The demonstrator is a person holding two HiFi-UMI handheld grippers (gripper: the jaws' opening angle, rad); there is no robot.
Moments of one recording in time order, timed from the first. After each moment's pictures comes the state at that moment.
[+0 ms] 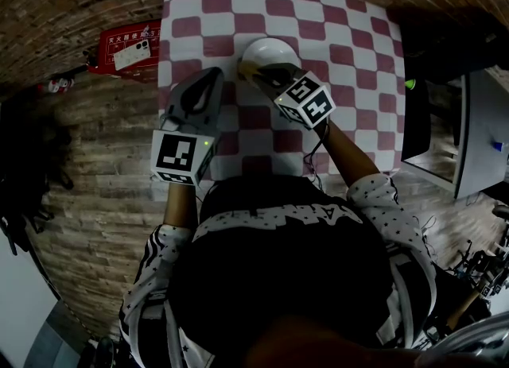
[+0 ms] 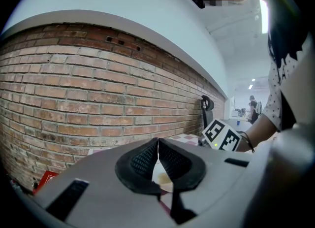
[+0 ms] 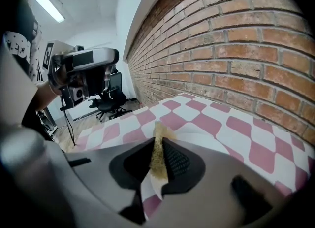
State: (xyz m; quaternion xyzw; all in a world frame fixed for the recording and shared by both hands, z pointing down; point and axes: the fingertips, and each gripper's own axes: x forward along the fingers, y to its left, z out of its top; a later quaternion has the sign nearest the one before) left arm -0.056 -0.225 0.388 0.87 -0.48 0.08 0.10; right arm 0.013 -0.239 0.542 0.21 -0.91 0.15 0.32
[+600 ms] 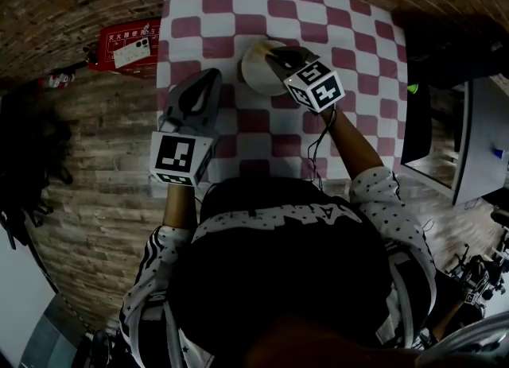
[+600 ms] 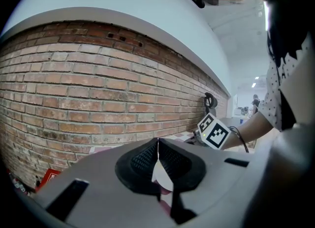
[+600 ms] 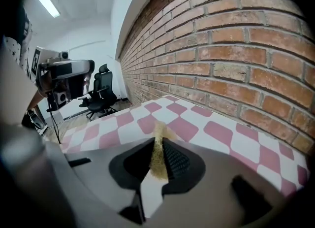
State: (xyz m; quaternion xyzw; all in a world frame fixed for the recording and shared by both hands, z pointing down) left arm -0.057 -0.237 0.397 0.86 -0.49 0.10 0.10; right arm 0.043 -0.301 0.543 0.26 -0.90 0.14 0.32
